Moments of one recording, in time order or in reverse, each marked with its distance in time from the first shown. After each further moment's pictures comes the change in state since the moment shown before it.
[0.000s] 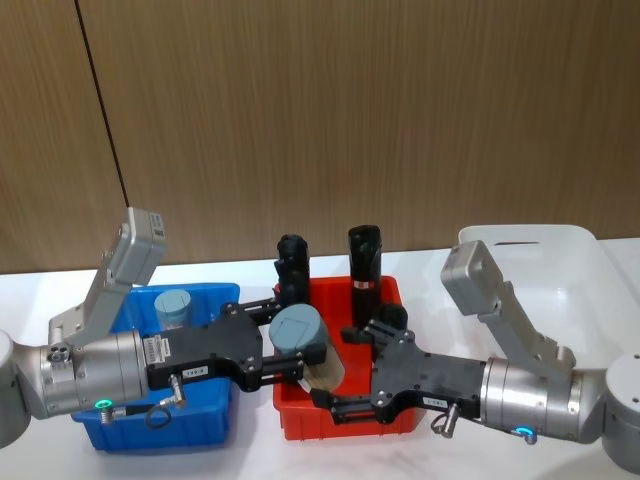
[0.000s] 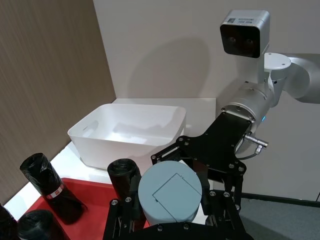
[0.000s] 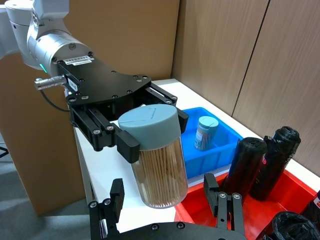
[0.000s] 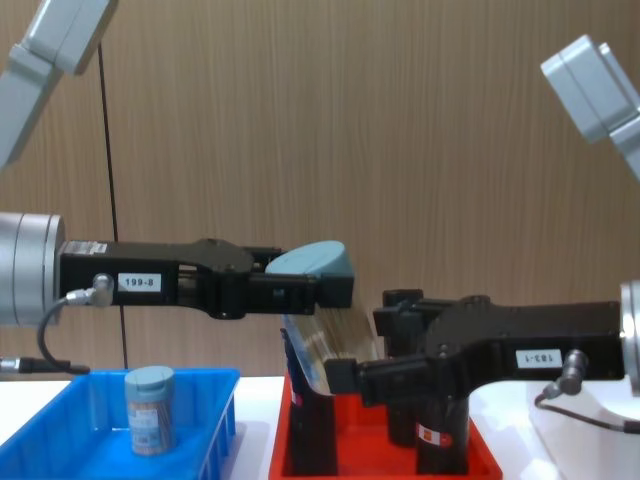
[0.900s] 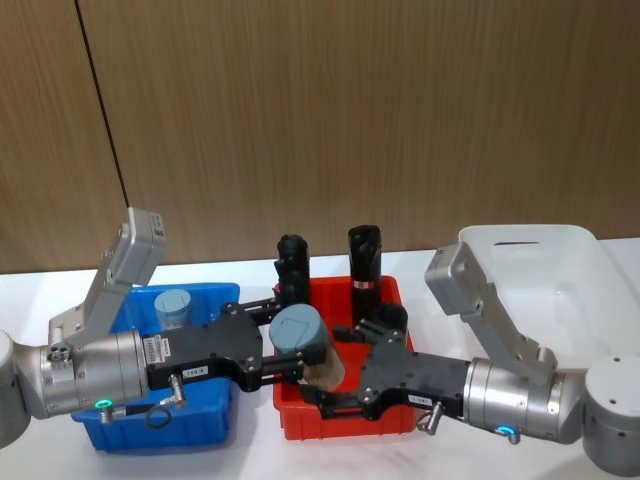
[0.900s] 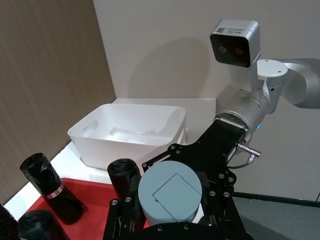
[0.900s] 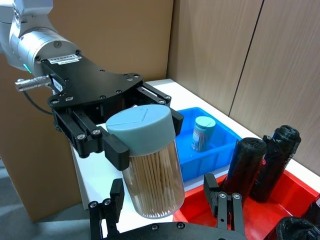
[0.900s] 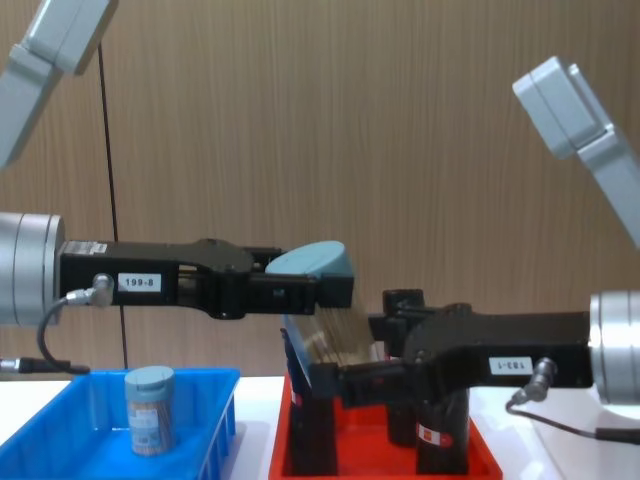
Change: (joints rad) left arm 0.000 0.000 0.000 0.000 0.000 0.000 0.000; right arm 0.023 -0.022 -0.031 0.049 0.004 -0.018 -0.046
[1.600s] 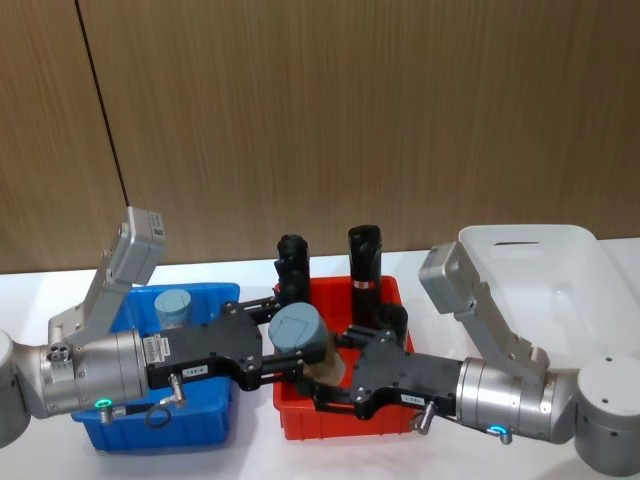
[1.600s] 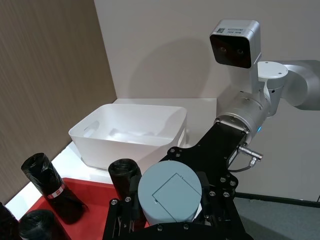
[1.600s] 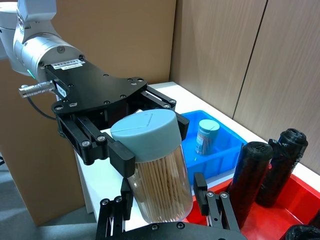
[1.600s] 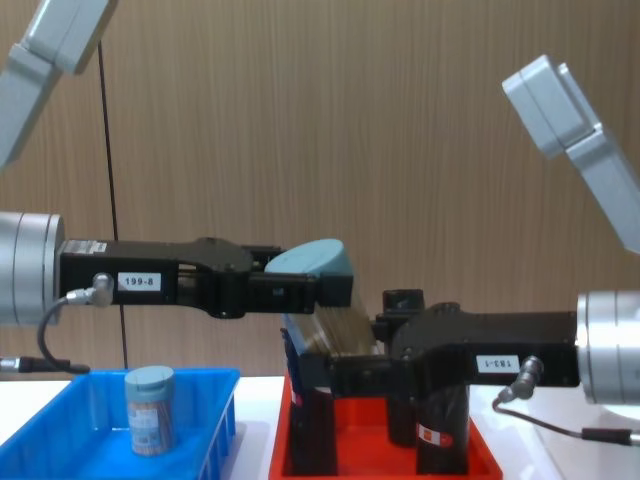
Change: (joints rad) left arm 0.000 0.000 0.000 0.000 0.000 0.000 0.000; right arm 0.011 -0.006 -0.016 0.012 0.020 -0.004 -0.008
